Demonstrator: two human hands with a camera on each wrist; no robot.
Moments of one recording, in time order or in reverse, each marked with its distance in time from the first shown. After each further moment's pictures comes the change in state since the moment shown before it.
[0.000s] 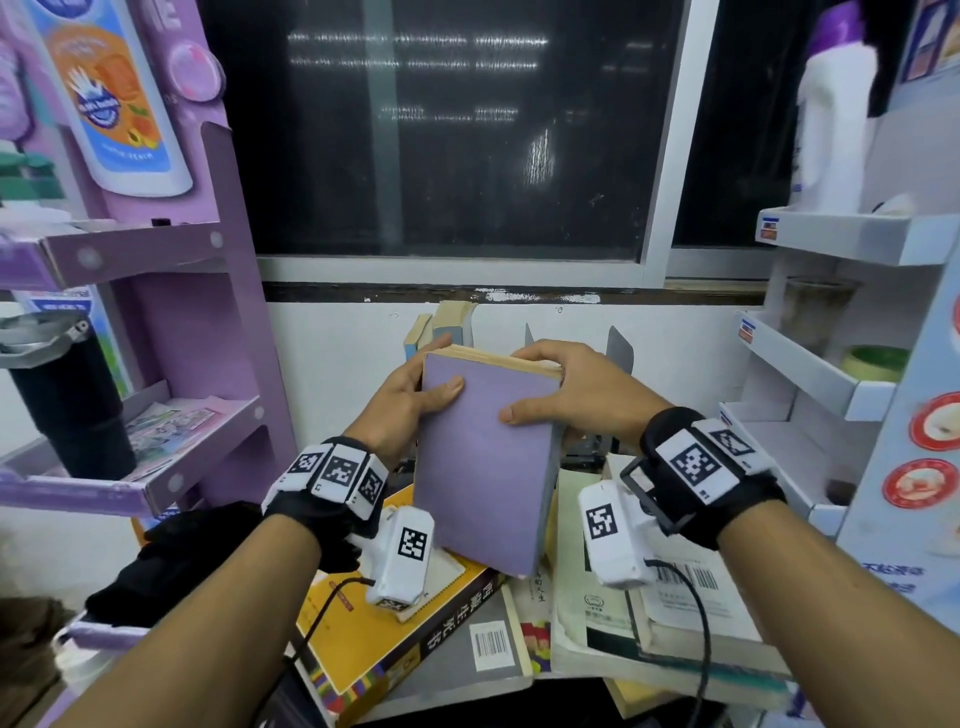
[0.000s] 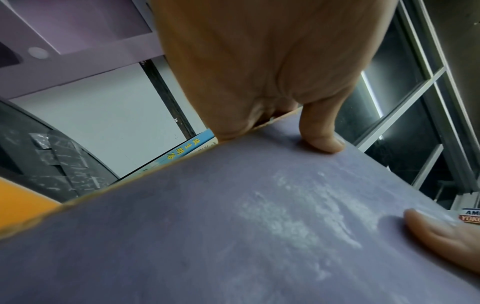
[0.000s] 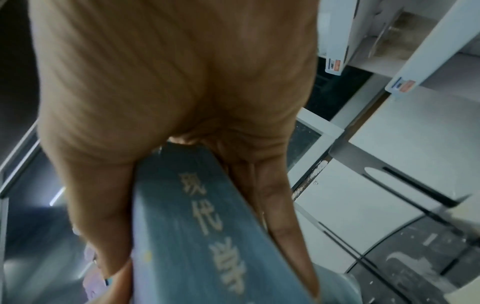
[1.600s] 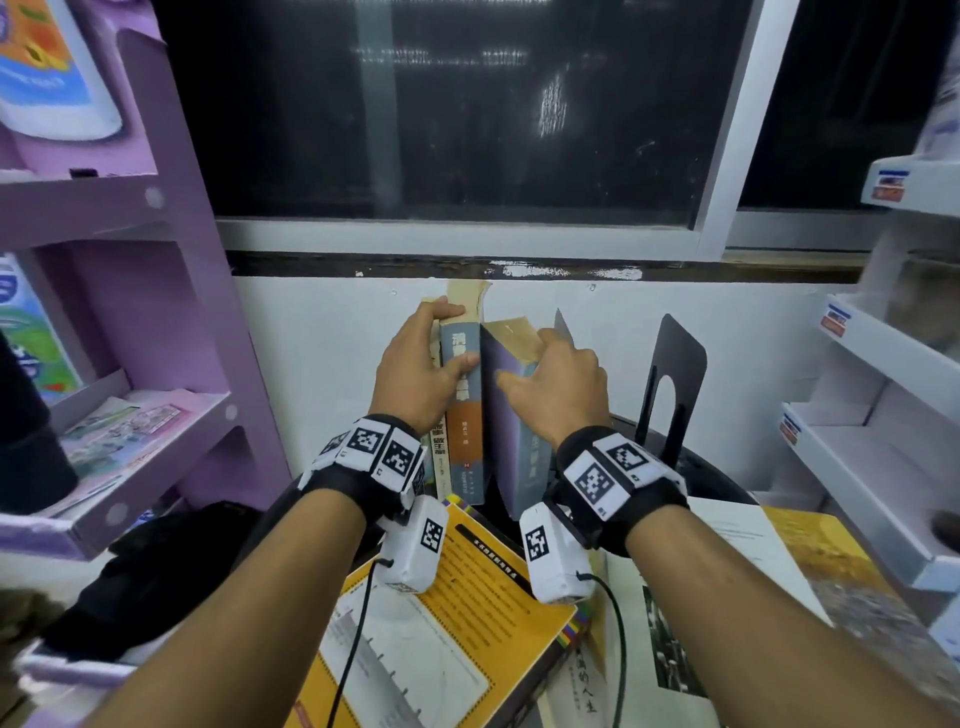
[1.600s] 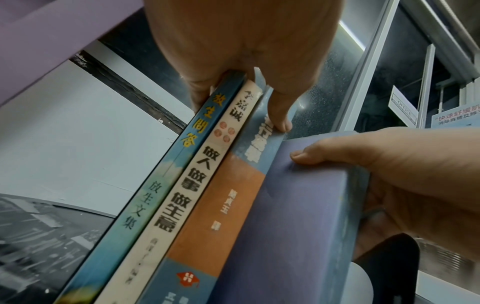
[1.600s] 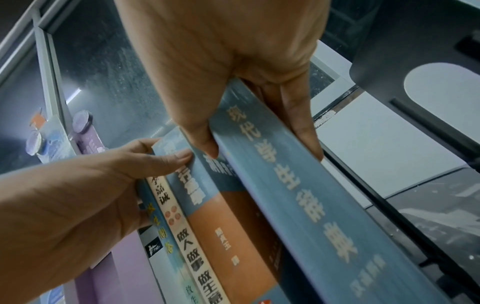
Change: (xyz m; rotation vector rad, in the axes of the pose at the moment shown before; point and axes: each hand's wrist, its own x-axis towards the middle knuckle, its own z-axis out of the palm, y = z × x) left_hand 0.120 -0.050 -0.038 0.688 0.304 0.318; right_hand 0.142 0.058 0.066 -0.311 0.464 0.180
